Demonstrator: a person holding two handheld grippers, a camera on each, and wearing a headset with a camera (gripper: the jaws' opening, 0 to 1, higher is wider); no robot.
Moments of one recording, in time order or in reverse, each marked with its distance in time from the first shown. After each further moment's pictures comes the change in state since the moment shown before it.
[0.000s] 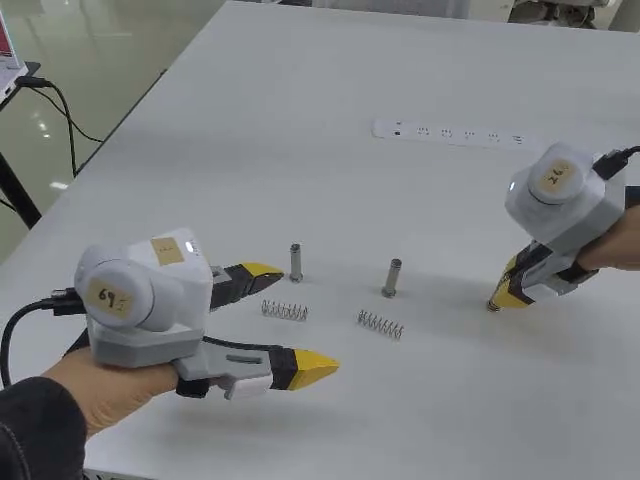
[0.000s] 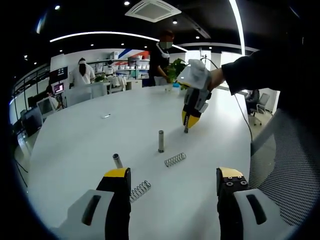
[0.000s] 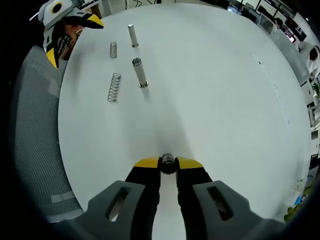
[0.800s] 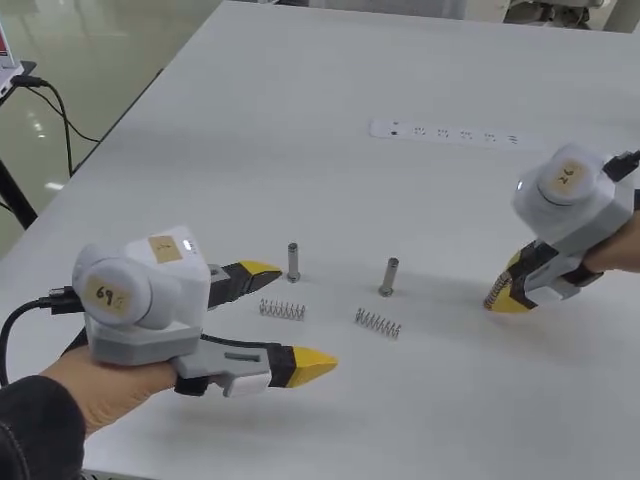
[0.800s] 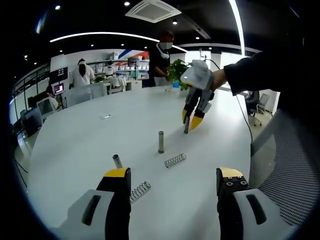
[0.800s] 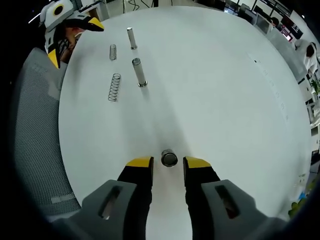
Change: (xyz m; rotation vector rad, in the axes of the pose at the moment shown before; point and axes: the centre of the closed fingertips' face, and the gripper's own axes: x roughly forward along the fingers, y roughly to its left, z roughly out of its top) left arm 0.001 0.000 0.001 0.001 -0.005 -0.001; right arm -0.004 0.000 -0.009 0.026 -0.028 -0.011
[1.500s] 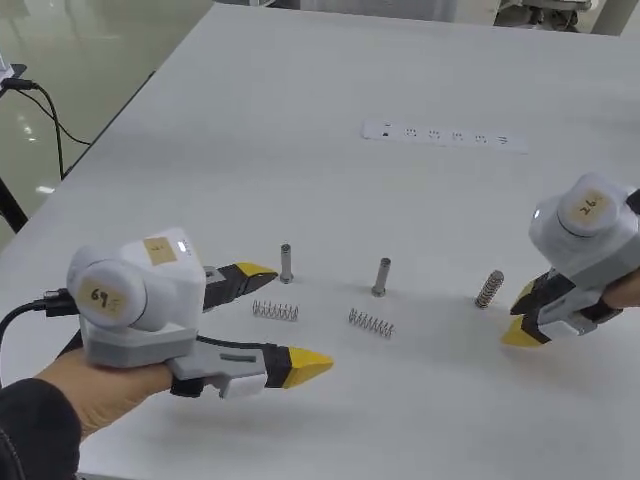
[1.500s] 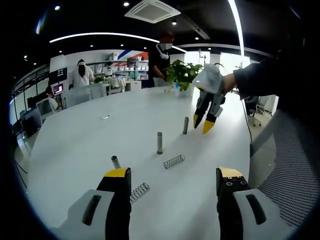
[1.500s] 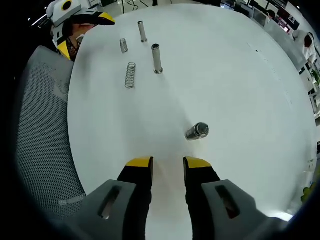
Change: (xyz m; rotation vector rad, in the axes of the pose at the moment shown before) left arm 0.001 -0.005 0.002 0.002 -0.005 -0.005; right arm -0.003 0.038 -0.020 0.054 -0.006 0.036
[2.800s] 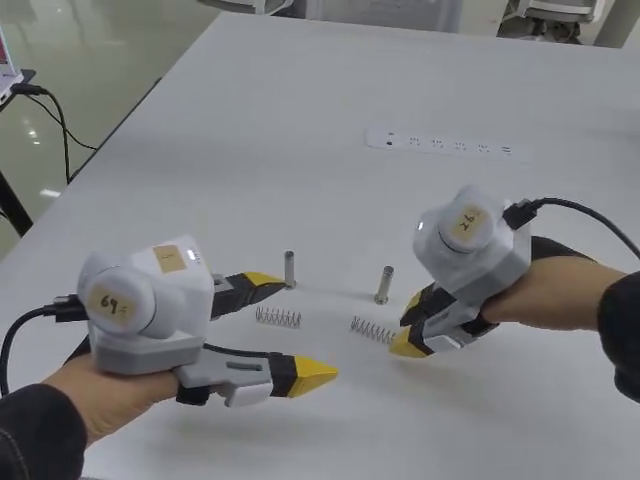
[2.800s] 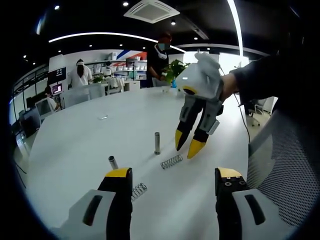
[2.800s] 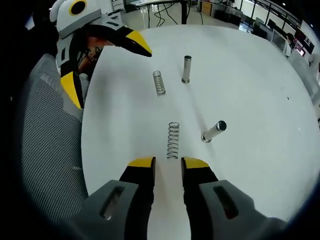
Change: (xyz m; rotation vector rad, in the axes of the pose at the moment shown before) left arm 0.001 -0.001 0.000 -0.002 0.001 -0.012; right arm 0.041 0.055 0.107 -0.140 -0.124 0.091
